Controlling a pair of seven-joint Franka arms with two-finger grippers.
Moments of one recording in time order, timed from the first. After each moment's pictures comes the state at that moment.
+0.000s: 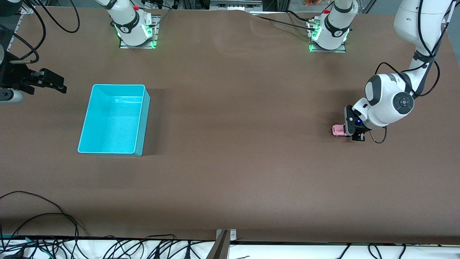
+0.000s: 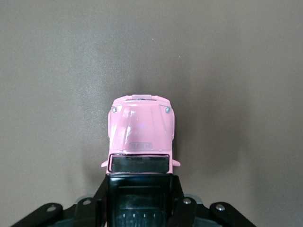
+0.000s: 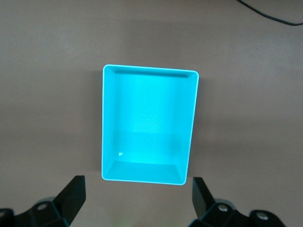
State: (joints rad) left arm 0.11 0.41 -0.03 -2.22 0.00 2.58 1.65; right arm 0.15 0.09 -0.14 -1.48 0.01 1.51 -0.04
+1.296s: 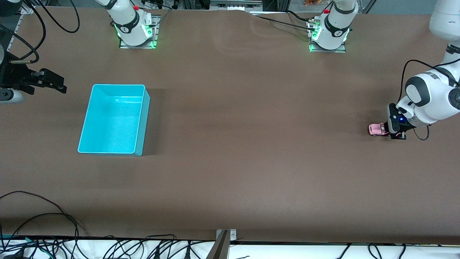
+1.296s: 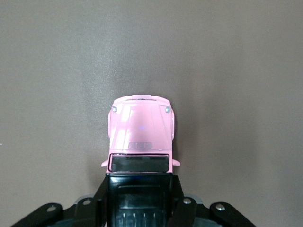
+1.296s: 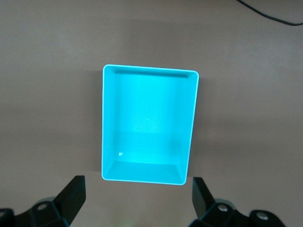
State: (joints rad) left arm 0.42 0.47 -0.03 -2.12 0.00 2.56 1.99; right arm 0.15 0.09 -0.14 -1.48 0.01 1.51 -0.04
